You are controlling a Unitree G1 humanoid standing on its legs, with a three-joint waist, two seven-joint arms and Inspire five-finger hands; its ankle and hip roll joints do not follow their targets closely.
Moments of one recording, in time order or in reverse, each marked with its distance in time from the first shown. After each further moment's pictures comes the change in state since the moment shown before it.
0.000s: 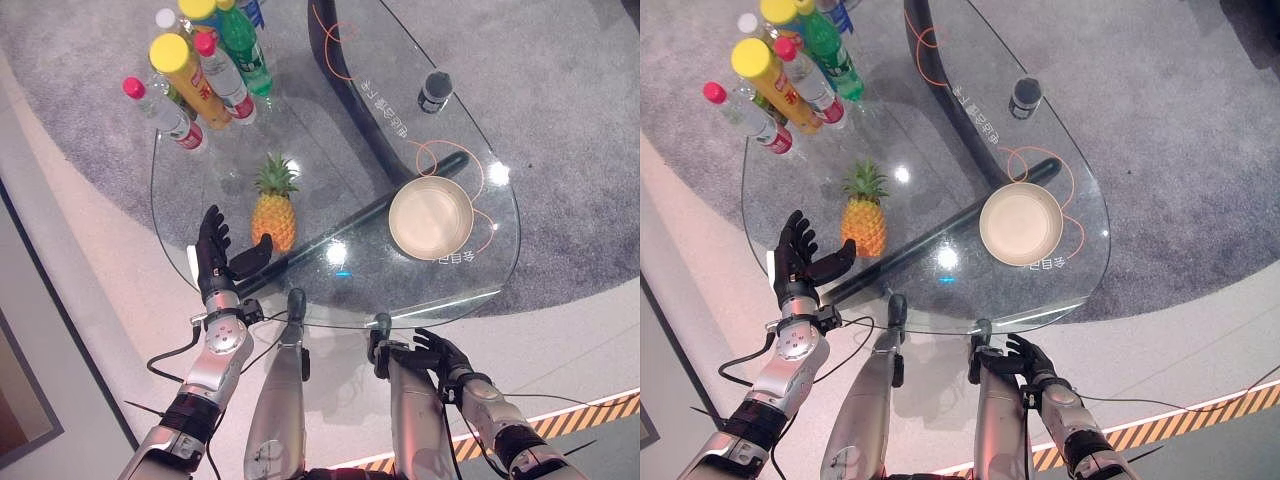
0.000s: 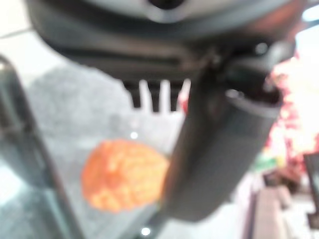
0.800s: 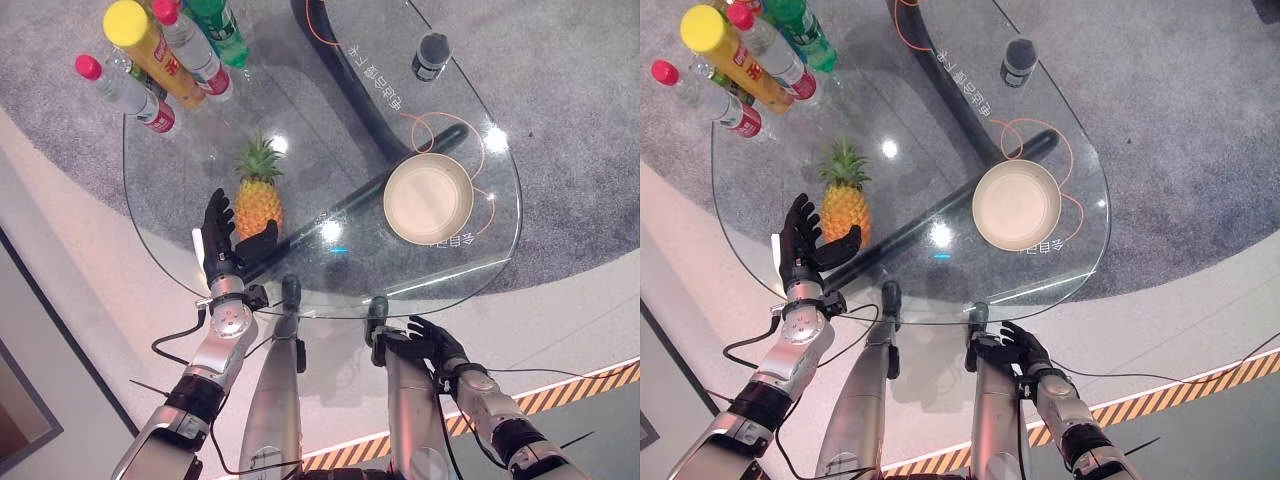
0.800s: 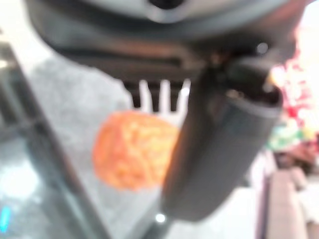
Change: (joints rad) left arm -0.125 0.007 -0.013 0.131 0.007 0.013 -0.001; right arm -0.022 -0.001 0.025 -0.061 0.017 0.004 -0.014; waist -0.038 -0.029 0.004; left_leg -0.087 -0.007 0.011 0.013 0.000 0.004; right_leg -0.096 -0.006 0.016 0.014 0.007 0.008
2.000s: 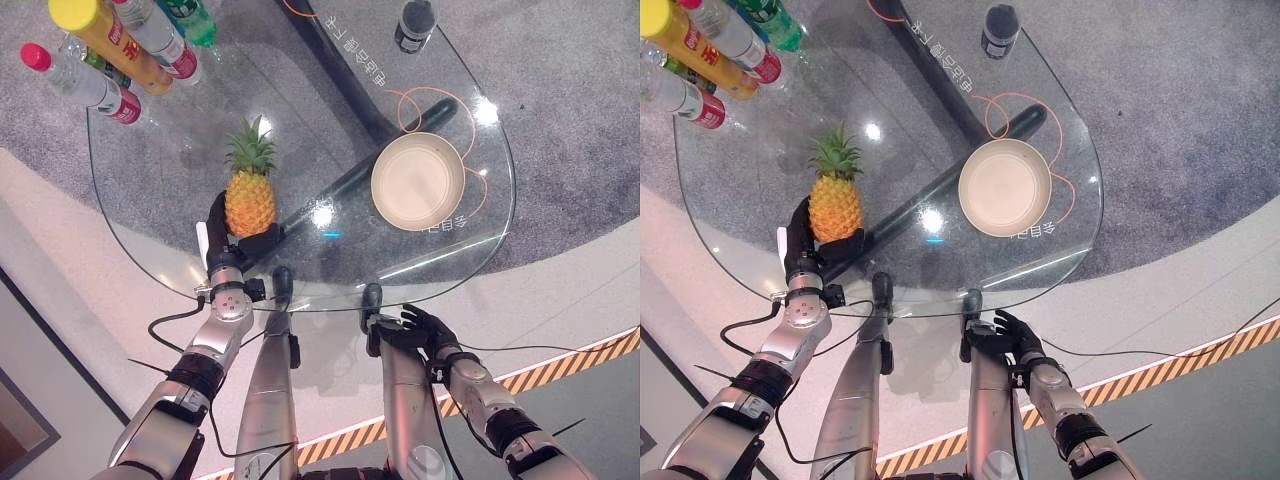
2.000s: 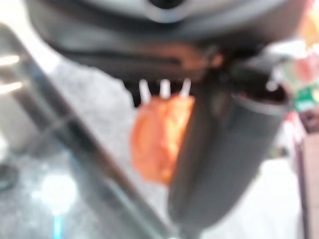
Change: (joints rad) left arm -0.086 0.038 -0.036 0.122 0.030 0.075 -0.052; right arm -0.032 0.003 0.019 -0.026 0.011 0.005 -0.025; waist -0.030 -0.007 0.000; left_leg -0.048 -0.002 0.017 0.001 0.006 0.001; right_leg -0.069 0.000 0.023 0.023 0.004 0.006
